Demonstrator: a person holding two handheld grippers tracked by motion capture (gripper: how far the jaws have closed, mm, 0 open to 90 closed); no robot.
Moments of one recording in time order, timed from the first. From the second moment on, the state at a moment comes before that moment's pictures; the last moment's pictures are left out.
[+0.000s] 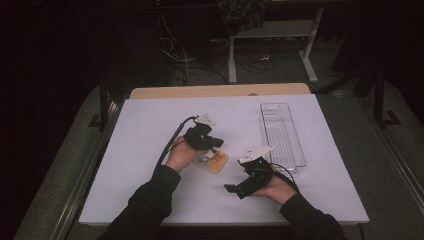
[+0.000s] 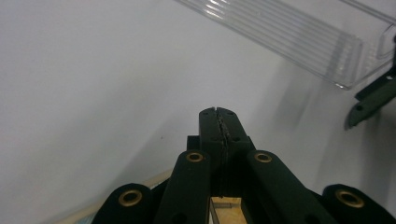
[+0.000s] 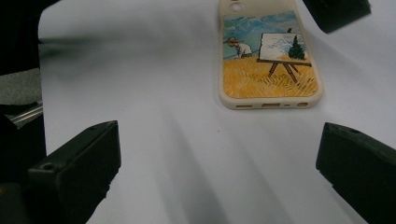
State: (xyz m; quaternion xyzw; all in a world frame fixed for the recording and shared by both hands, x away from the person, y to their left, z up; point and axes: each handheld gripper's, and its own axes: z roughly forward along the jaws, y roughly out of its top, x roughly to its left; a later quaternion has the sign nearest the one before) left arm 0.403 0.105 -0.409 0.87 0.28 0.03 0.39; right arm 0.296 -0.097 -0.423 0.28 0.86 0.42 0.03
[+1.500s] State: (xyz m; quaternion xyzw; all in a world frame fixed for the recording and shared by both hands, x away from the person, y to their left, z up) left arm 0.372 0.104 -0.431 0.92 0.25 0.01 0.30; right arm 0.298 -0.097 -0.424 0.27 0.86 0.42 0.04
